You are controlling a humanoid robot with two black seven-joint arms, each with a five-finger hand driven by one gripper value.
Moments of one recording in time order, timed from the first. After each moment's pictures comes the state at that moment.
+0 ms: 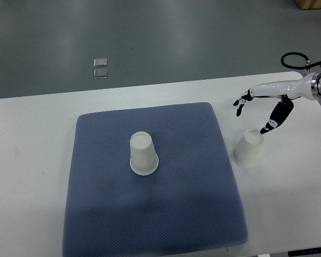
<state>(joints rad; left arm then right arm) -0.02 0.00 -0.10 -0.17 0.12 0.06 0.10 1.22 -0.86 -0.02 1.24 -1.28 0.37 0.29</state>
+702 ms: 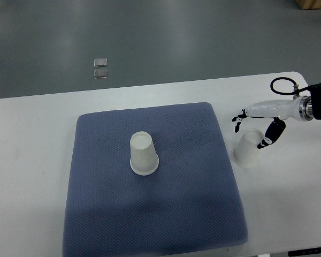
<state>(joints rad) -0.02 0.00 -0.10 -0.17 0.12 0.06 0.10 1.12 -0.79 -0.08 1.22 -1.38 0.21 0.27</state>
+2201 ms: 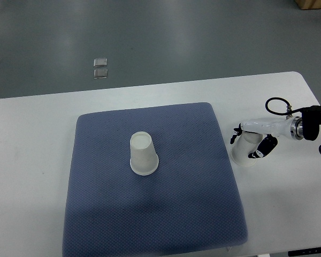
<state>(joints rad) -0.02 0.00 -0.10 -0.17 0.12 0.06 0.10 0.99 -0.71 -0.08 1.14 -1.40 0.06 0.27</state>
